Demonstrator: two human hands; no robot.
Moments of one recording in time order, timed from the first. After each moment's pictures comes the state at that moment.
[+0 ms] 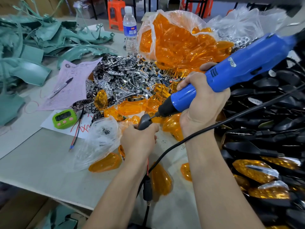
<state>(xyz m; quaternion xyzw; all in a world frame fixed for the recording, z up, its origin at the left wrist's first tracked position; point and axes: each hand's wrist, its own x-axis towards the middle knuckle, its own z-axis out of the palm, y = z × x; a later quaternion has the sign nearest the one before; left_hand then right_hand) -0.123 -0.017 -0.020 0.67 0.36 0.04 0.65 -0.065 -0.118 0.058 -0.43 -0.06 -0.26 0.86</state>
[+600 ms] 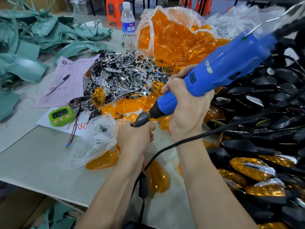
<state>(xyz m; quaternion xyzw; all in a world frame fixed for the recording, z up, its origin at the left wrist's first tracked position) -0.121 -0.012 -0.026 0.65 0.37 0.06 0.66 -0.080 -0.105 0.053 -0.50 -0.15 -0.23 0.82</state>
